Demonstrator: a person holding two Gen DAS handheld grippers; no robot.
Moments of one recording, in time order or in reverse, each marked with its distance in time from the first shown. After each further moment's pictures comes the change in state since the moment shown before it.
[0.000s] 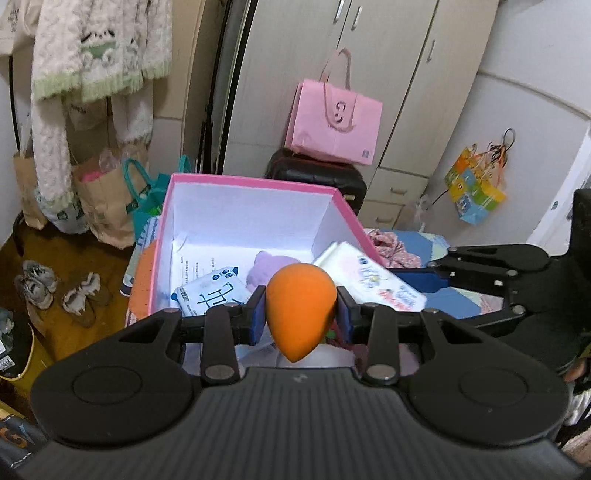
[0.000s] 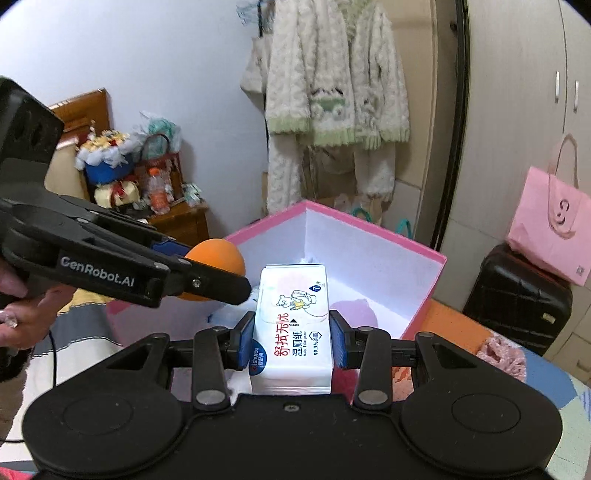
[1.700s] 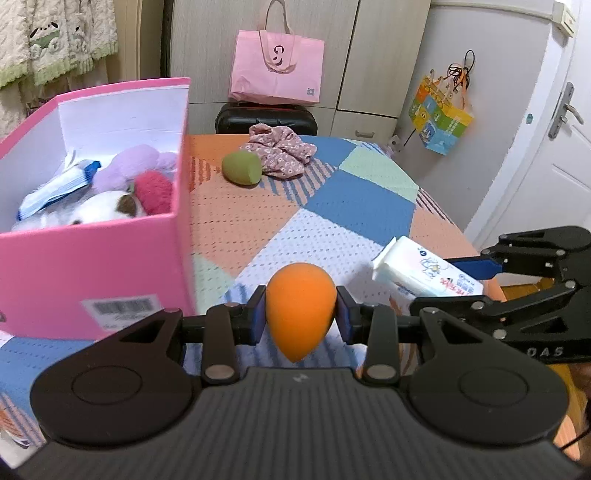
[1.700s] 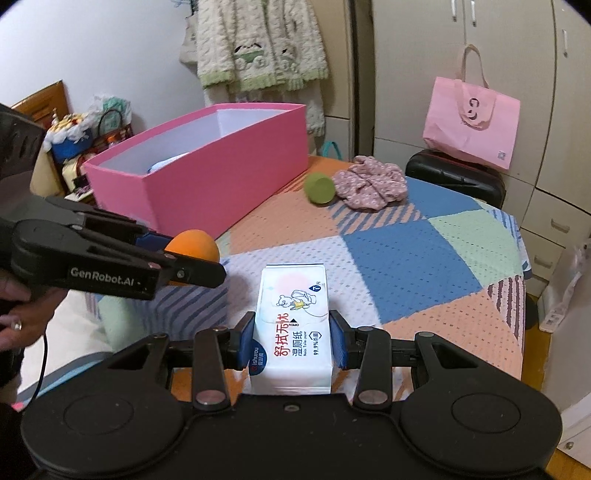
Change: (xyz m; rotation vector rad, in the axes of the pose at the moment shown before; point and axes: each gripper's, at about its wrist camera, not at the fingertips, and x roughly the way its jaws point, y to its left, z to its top) left arm 0.030 -0.175 -0.133 0.106 0.067 0.015; right arm -0.130 -0.064 -0.184 0.141 0.089 -0.096
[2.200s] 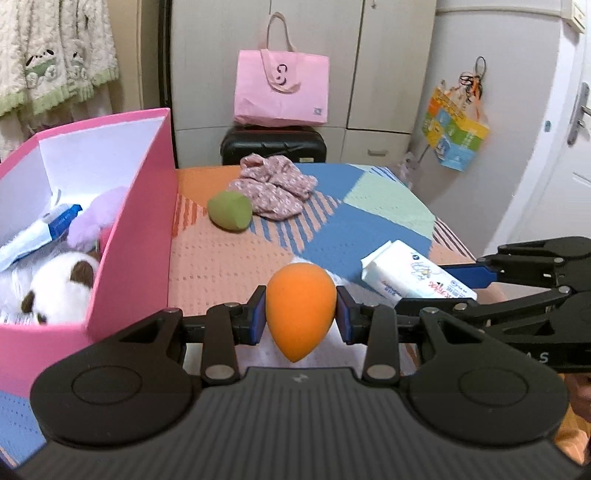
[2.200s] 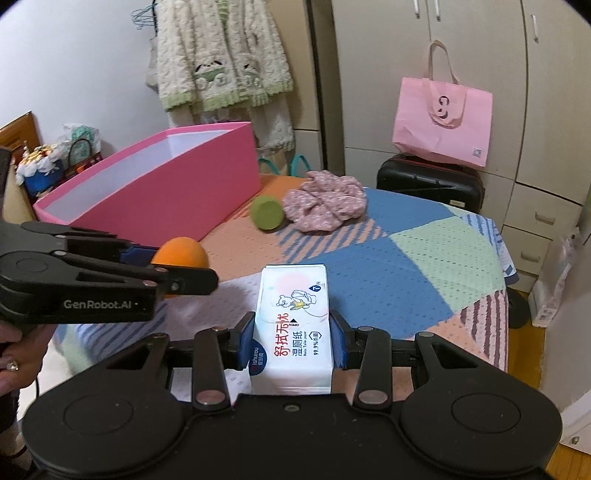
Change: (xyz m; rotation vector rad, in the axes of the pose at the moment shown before) left arm 0.045 -0.026 0.033 0.030 -0.061 0.067; right arm 0.026 -0.046 0.015 0.084 -0.056 -0.044
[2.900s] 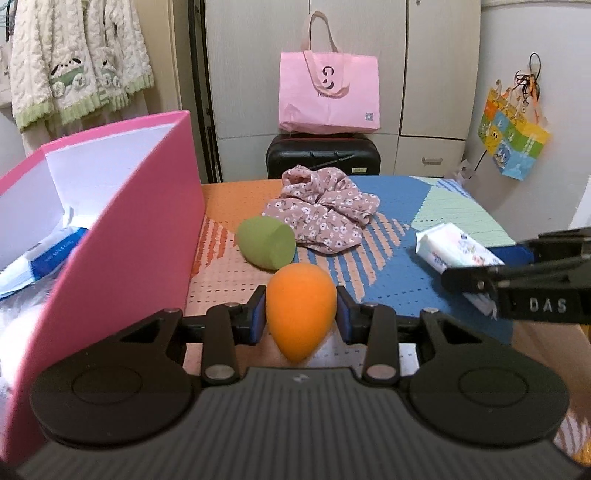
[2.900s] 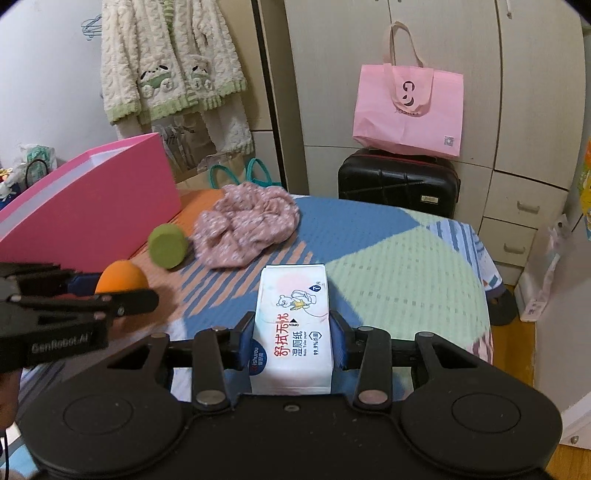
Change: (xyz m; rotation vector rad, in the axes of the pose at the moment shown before) left arm 0.066 0.004 0.023 -0.008 -0.039 0.186; right arm 0.068 -0.067 0.032 0.076 -0.005 -0.076
